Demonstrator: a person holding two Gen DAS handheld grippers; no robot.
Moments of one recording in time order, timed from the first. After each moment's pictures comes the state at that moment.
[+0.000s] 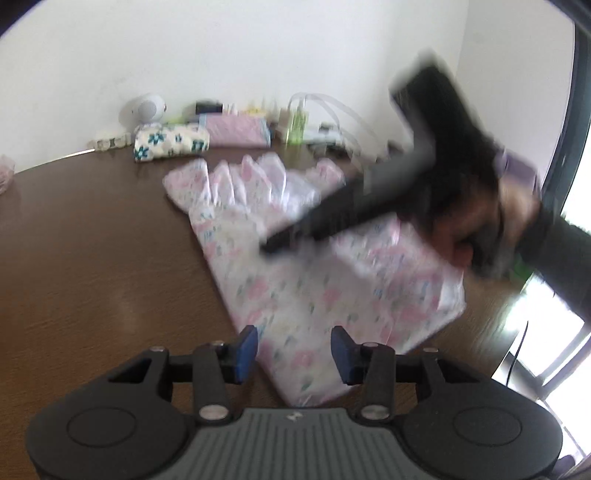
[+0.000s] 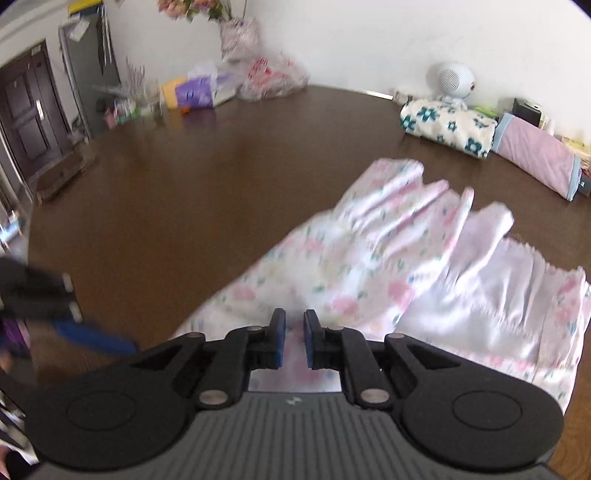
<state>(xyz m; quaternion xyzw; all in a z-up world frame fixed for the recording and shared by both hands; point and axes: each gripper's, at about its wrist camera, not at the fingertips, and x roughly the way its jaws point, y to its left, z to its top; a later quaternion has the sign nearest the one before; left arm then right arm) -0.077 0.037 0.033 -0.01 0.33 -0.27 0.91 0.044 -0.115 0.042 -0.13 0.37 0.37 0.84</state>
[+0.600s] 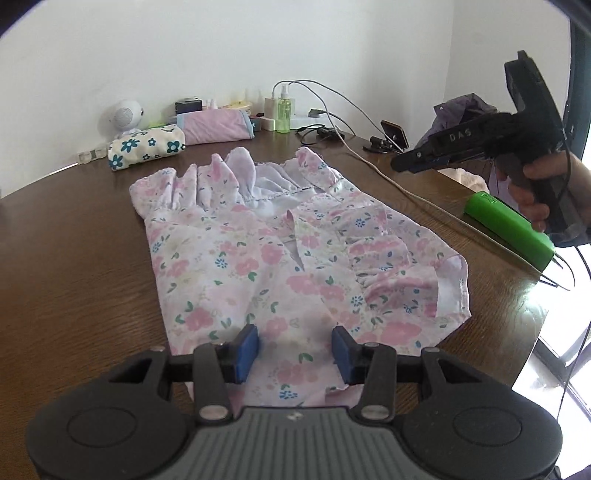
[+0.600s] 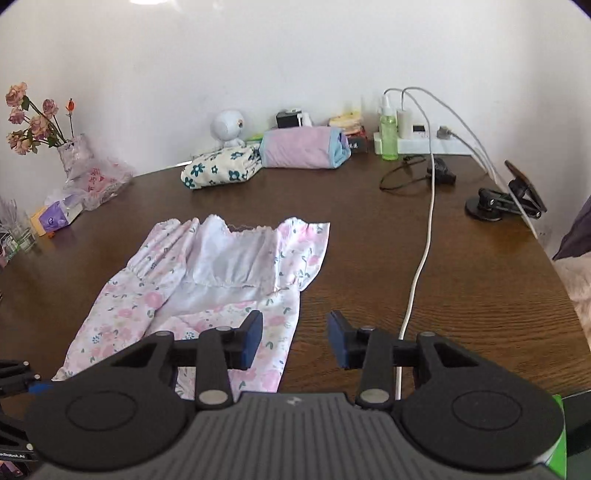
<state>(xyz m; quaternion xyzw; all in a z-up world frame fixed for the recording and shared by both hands) -0.076 -0.026 0.009 0.06 0.35 -0.24 0.90 0.046 -0.322 0.066 0.05 0.35 0.17 0.92</state>
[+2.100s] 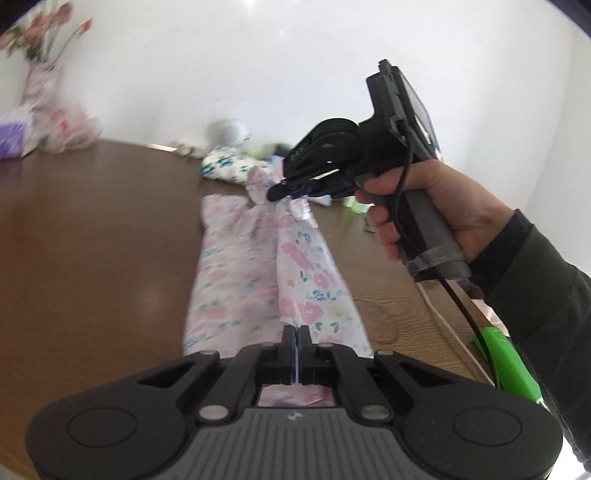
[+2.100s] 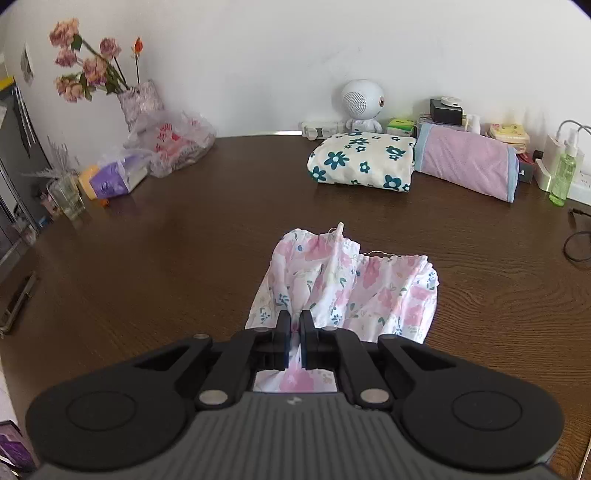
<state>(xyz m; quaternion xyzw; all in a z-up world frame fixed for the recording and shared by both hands) -0.115 -0.008 0.029 -0.15 0.29 -0.09 0.94 0.136 -0.107 0.095 -0.02 0.39 0.26 0.88</state>
